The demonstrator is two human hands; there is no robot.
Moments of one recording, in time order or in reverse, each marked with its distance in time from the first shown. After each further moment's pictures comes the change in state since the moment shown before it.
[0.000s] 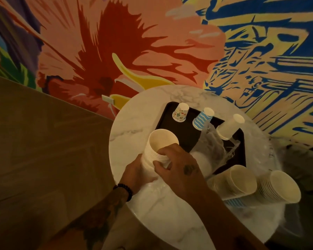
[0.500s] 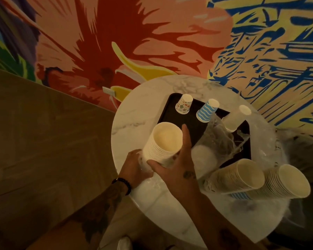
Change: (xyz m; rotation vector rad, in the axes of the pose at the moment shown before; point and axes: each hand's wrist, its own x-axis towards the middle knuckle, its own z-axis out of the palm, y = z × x) left_hand 0.001 -0.007 -0.020 0.160 -0.007 0.032; right_hand -0.004 0.002 0.040 0.400 0.235 0.101
